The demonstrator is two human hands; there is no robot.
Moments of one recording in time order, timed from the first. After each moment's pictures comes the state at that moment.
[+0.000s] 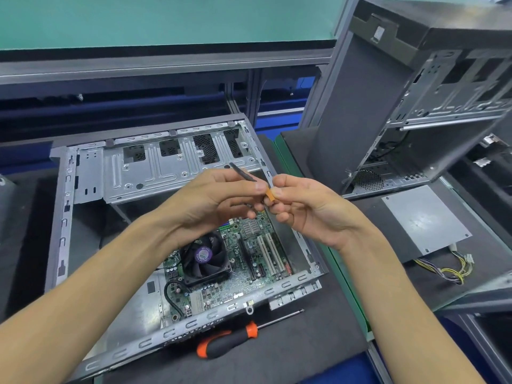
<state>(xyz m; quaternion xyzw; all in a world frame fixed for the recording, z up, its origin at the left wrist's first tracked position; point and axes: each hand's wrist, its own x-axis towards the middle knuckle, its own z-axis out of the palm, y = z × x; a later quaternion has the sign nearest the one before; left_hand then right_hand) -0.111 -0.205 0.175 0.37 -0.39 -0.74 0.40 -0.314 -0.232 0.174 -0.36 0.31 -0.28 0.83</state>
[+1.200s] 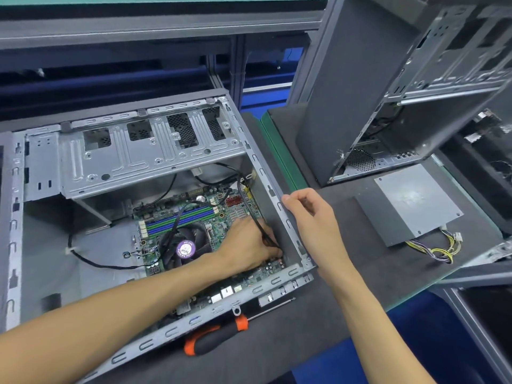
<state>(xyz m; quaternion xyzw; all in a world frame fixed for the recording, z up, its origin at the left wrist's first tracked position) -0.194 -0.207 0.024 0.56 -0.73 -0.35 0.17 -0.335 -0.200 0.096 -0.49 0.62 -0.41 0.46</state>
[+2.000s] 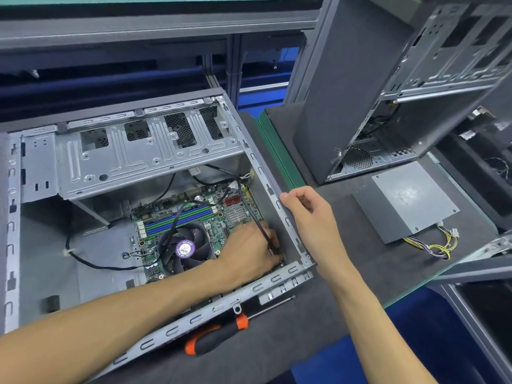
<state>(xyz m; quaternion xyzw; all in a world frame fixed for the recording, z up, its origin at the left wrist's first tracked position) -0.200 -0.190 0.029 0.54 -0.78 -0.27 0.16 -0.333 -0.199 0.099 -0.49 0.62 -0.41 0.46</state>
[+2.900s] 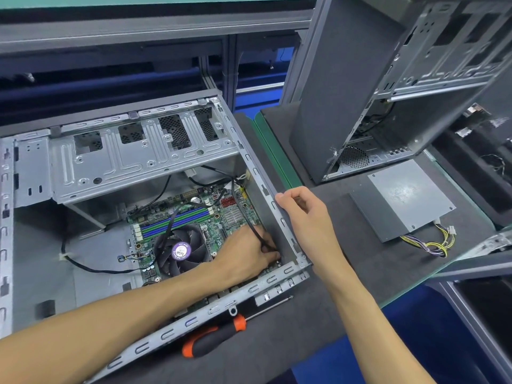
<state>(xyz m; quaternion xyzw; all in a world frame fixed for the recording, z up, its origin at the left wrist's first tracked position) -0.198 -0.194 0.017 0.56 -0.73 -0.36 0.16 -0.333 -0.199 0.099 -0.48 0.62 -0.41 0.46</state>
